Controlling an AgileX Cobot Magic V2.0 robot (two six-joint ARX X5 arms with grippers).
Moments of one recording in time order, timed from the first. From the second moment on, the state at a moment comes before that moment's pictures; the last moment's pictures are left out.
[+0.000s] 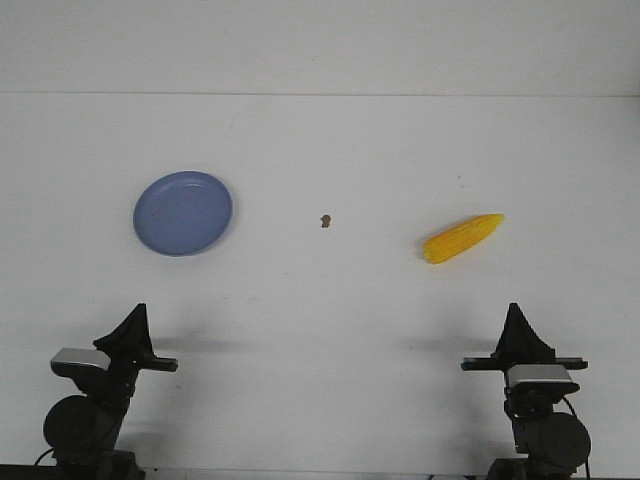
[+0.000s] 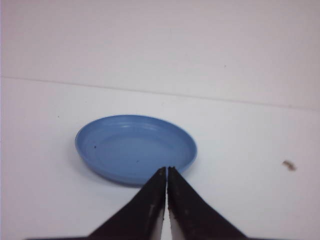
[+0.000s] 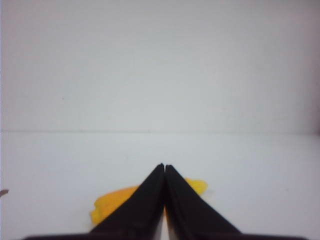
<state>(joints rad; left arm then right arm) -0.10 0.01 0.14 0.02 0.00 -0.16 0.01 0.00 0.03 0.14 -0.03 0.05</state>
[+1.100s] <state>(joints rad) -0.10 0.90 1.05 -0.77 0.02 -0.20 0.01 0.69 0.81 -0.70 -0.03 0.07</state>
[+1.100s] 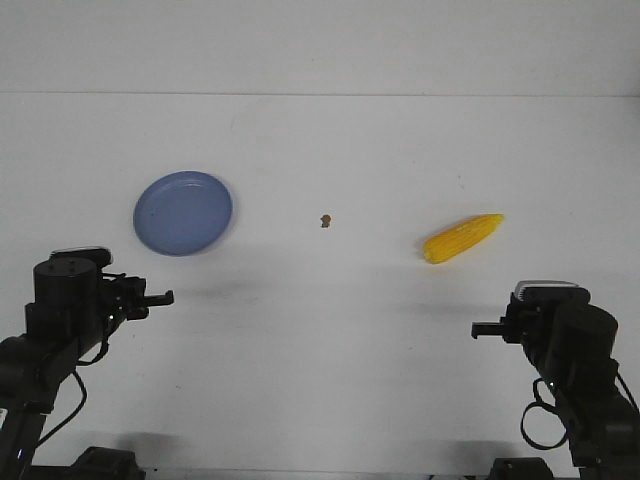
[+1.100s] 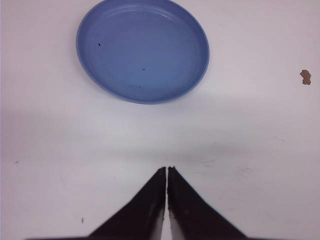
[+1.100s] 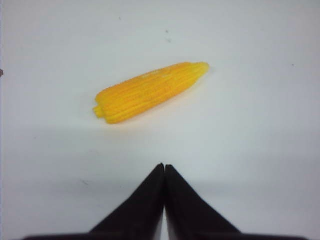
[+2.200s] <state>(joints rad) 0.04 1.16 1.11 -0.57 0.03 -0.21 0.01 0.68 0.81 -0.69 -0.03 0.07</state>
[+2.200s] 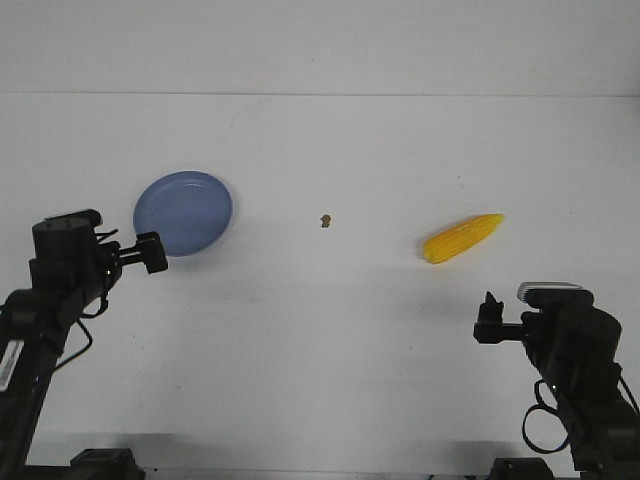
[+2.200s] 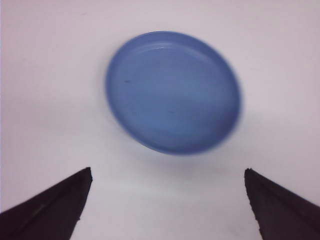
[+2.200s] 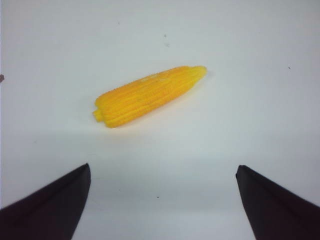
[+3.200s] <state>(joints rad) 0.14 1.94 1.49 -0.53 0.03 -0.17 0.01 0.68 0.81 -0.69 -0.03 0.07</state>
